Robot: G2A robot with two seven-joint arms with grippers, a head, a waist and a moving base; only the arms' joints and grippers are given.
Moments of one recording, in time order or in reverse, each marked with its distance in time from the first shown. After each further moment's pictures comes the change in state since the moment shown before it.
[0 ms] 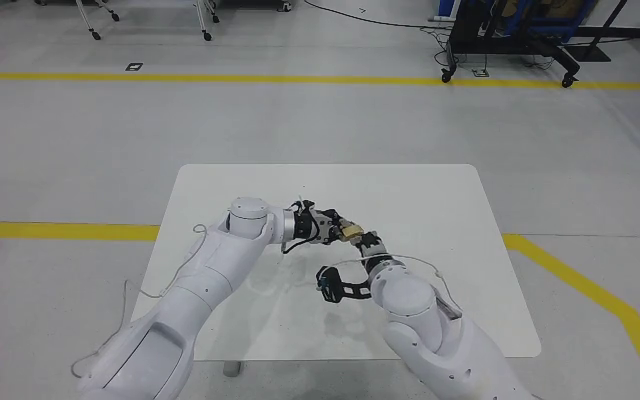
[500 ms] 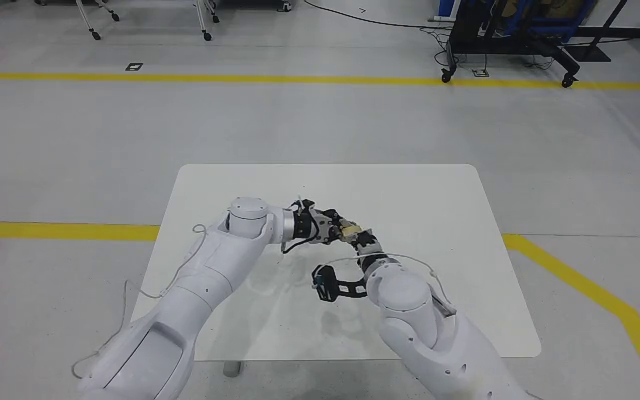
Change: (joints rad) left arm 0.003 -0.003 -0.013 0.004 0.008 -0.007 -0.010; right arm 0.007 -0.025 0.012 0.009 0.043 -0.006 0.007
